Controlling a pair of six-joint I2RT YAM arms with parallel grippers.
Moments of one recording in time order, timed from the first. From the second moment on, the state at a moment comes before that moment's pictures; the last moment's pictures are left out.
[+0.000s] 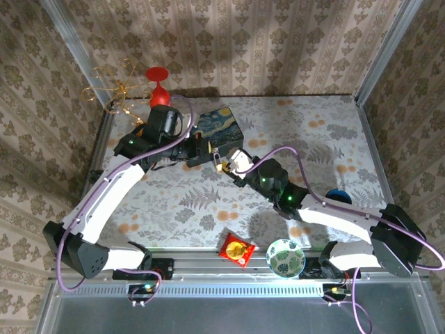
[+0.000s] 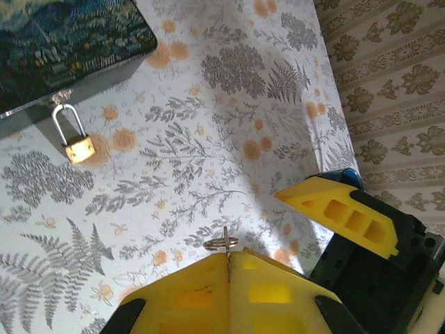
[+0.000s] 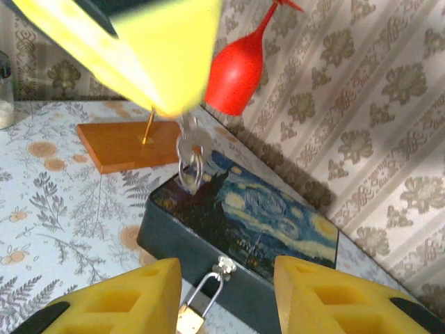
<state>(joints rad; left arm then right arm) -0.55 1.32 1.41 -0.83 0.44 -0.55 0.86 1.29 0.73 0.45 0.19 -0.40</state>
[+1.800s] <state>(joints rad) -0.50 1.31 1.35 -0.80 0.62 -0.62 0.91 1.42 0.82 0.52 0.23 -0.50</state>
